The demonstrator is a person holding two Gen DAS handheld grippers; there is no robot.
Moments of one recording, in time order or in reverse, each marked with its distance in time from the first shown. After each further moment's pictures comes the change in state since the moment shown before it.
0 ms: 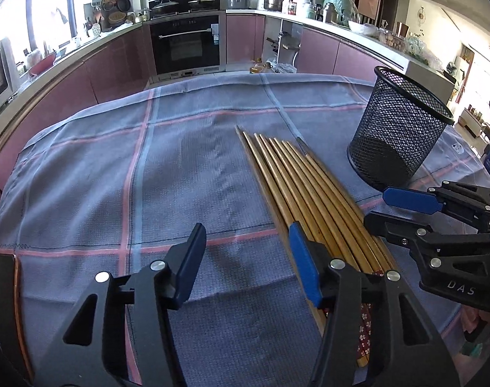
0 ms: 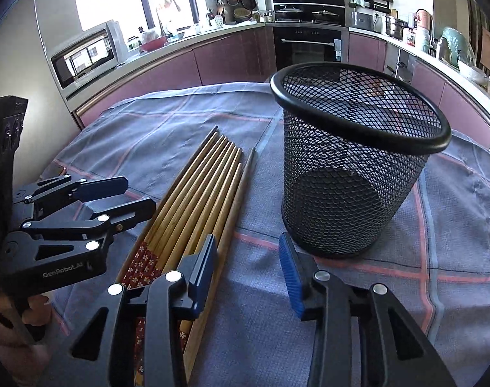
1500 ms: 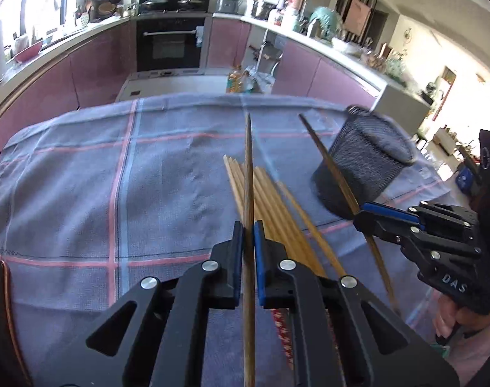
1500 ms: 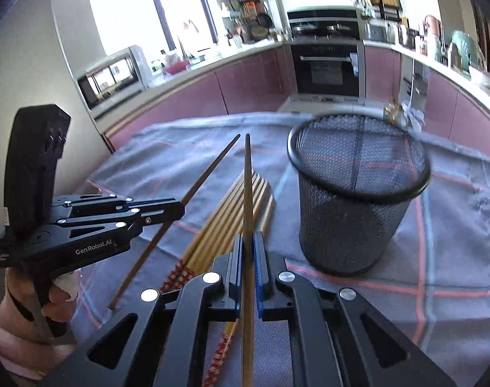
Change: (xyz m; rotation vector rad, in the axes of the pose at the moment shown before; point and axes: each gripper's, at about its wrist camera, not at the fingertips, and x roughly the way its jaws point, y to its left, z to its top) left arm -0.038 0.007 0.021 -0.069 -0.043 -0.178; right arm -0.050 -0.006 0.013 0.007 -0.137 0.152
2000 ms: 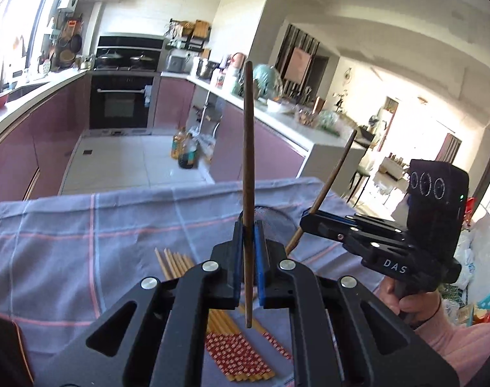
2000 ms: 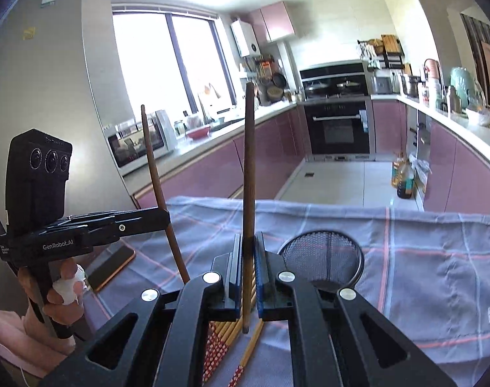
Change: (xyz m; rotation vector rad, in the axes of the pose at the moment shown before) left arm -0.122 -0.052 0.058 0.073 -0.263 -0.251; right arm -0.079 -0.016 0.045 -0.031 -0.265 0.066
